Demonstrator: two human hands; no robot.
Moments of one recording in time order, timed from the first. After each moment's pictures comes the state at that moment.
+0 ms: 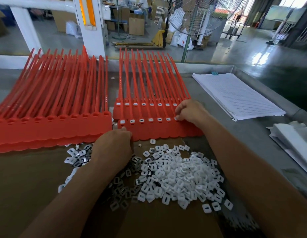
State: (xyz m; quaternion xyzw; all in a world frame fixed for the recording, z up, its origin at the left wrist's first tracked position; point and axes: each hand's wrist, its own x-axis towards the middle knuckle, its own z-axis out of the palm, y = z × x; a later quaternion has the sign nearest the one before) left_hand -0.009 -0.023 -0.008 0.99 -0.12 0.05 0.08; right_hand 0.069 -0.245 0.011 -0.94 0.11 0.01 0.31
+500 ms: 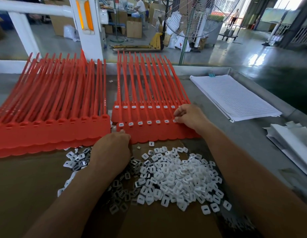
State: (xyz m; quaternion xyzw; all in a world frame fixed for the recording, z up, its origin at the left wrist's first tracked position) left_hand -0.010 -0.023 -0.007 0.99 -0.12 0.05 0.09; right_hand 0.062 -0.251 0.001 -0.93 0.08 -0.02 0.36
